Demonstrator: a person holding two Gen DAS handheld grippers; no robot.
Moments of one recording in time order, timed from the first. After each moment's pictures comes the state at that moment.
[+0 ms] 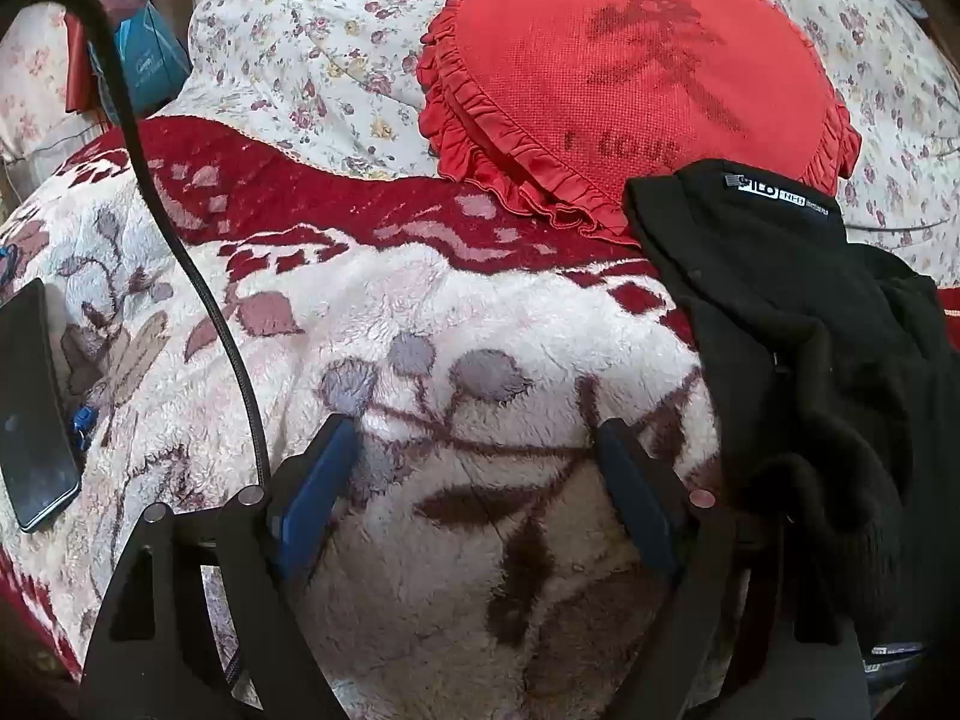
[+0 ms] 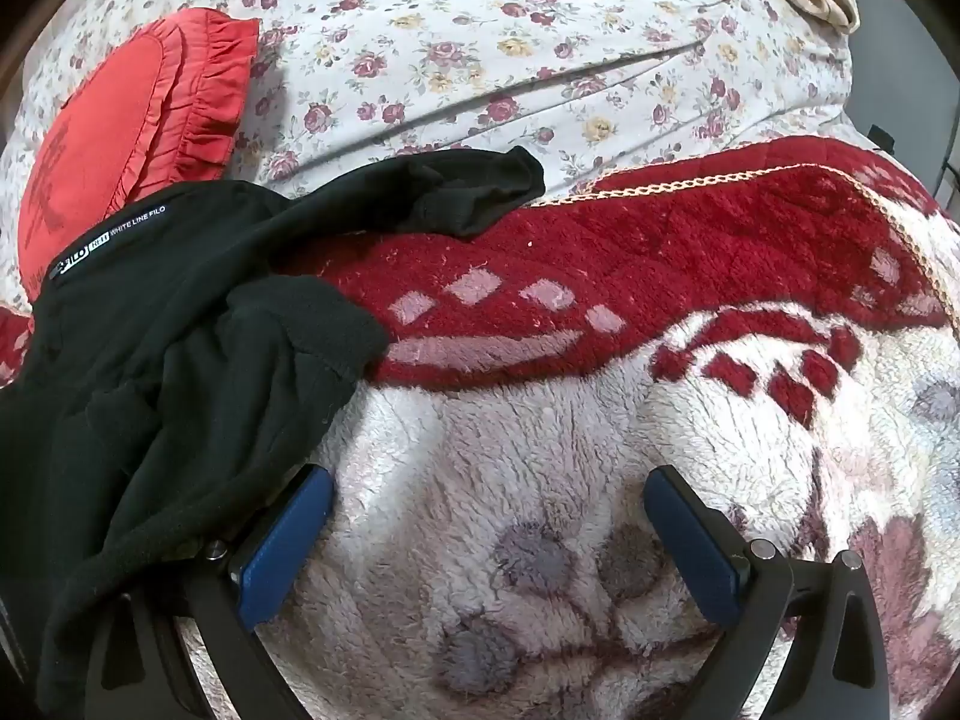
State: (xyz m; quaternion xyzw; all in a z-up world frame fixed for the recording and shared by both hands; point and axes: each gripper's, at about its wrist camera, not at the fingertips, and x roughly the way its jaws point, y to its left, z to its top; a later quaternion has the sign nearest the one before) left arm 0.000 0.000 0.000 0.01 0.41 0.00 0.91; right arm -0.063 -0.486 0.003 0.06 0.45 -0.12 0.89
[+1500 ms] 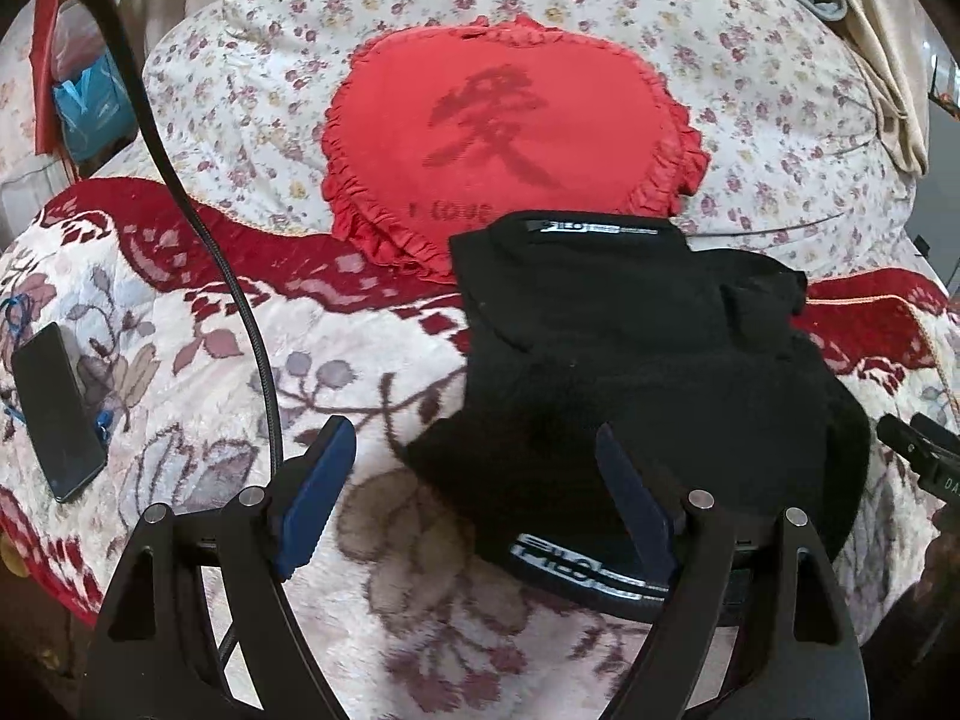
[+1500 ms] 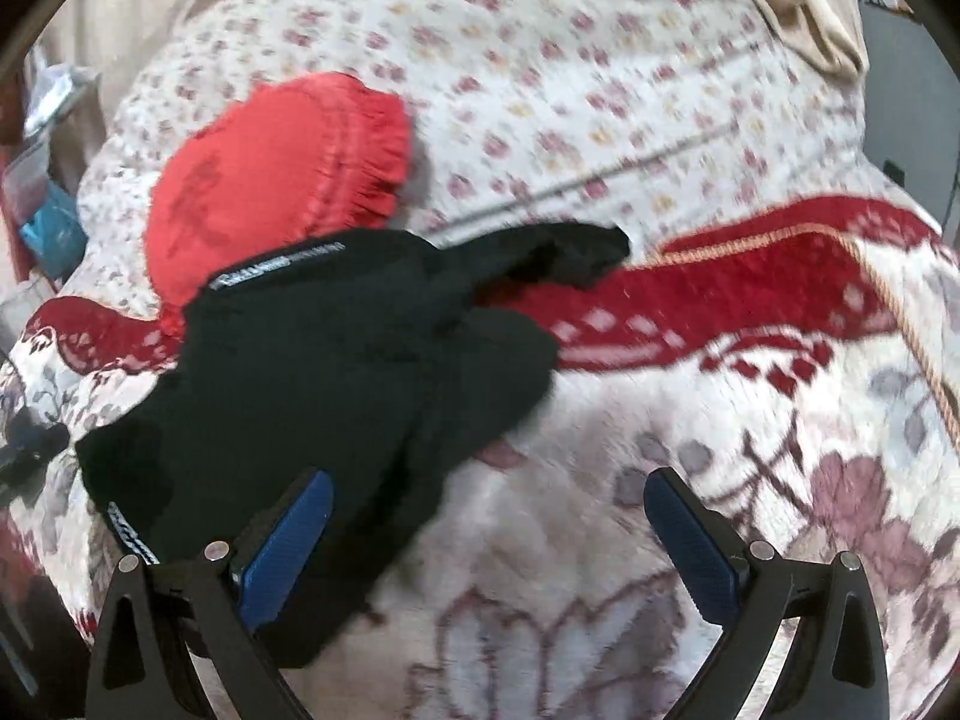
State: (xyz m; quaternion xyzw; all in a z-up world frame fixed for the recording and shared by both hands) left arm -0.077 -0.067 0.087 0.00 0.40 -0.08 0.91; right arm -0.137 -0.403 0.088 0.08 0.39 -0.04 0.91
